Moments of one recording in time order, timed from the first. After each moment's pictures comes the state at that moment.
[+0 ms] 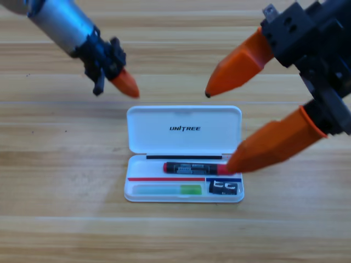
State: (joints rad) arm 0 -0.35 2.16 -1.69 0.79 -0.50 1.02; arm 1 0.95 1.58 -1.56 0.86 0.52 -0.56
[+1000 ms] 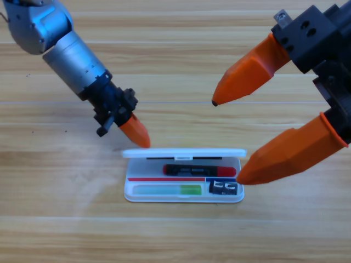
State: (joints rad) arm 0 -0.39 2.25 -1.61 0.91 -0.69 1.09; arm 1 0.95 1.55 -1.53 0.85 0.56 -0.54
